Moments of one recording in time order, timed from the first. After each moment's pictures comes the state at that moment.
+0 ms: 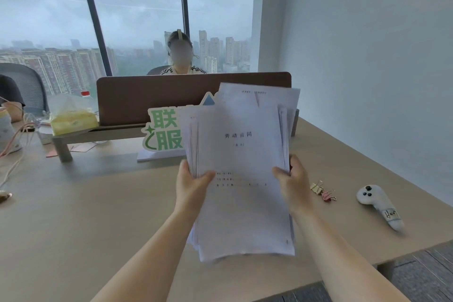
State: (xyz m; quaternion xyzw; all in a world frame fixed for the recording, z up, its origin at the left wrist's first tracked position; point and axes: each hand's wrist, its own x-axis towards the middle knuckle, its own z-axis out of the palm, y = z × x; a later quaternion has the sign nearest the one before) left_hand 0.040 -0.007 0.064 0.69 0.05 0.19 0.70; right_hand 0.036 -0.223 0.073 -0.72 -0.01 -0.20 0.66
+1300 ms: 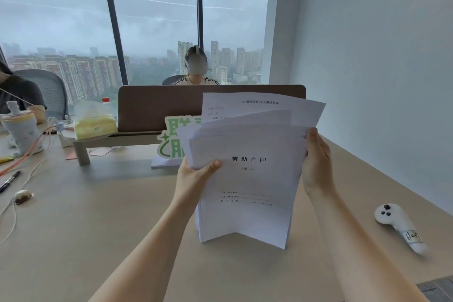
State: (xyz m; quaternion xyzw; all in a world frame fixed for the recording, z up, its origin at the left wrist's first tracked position) left_hand 0.046 0.028 0.097 0.61 -0.05 0.18 0.77; right_hand 0.051 -0.208 0.145 -0.59 -0.14 -0.26 0.75
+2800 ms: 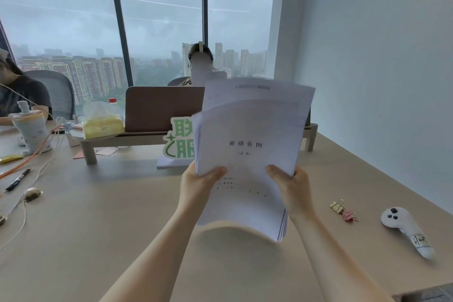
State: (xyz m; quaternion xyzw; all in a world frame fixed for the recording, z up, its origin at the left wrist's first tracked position) left_hand 0.037 0.031 0.088 0.67 0.01 0.19 0.72; right_hand 0.037 -0.175 0.096 -0.67 -0.06 -0.17 0.71
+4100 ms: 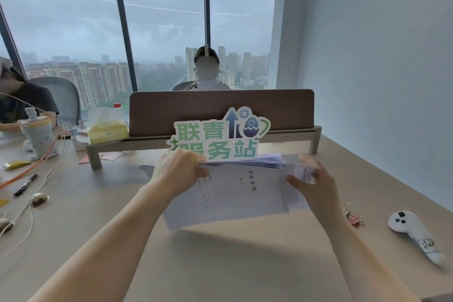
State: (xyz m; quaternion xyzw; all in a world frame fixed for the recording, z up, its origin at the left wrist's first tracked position) left_hand 0.031 0.078 0.158 0.97 -0.07 0.24 0.08; right_hand 0.057 -0.224 0.091 -0.78 -0.02 -0.25 0.57
